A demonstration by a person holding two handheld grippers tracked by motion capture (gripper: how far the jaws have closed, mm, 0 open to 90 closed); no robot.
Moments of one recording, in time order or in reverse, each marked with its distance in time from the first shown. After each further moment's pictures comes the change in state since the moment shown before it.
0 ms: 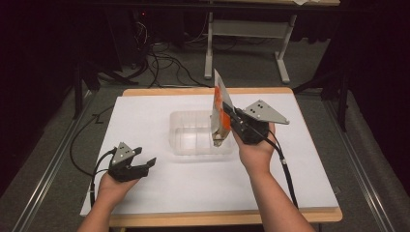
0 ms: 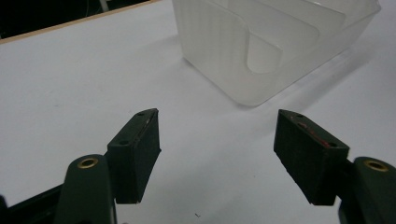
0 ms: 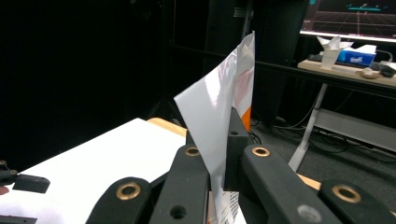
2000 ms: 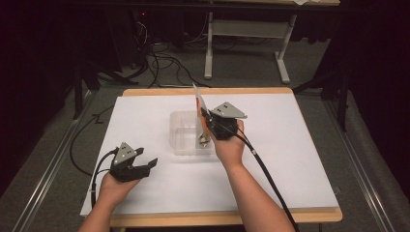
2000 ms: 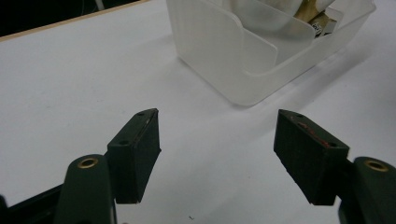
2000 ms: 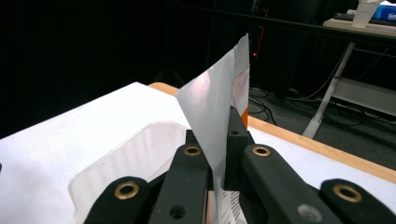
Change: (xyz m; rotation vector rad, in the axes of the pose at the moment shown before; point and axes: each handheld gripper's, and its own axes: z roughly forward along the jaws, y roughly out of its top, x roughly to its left) left arm -0.003 0.000 0.003 0.003 -0.012 0.000; right arm 0.014 -0.055 0.089 0.126 0.022 0.003
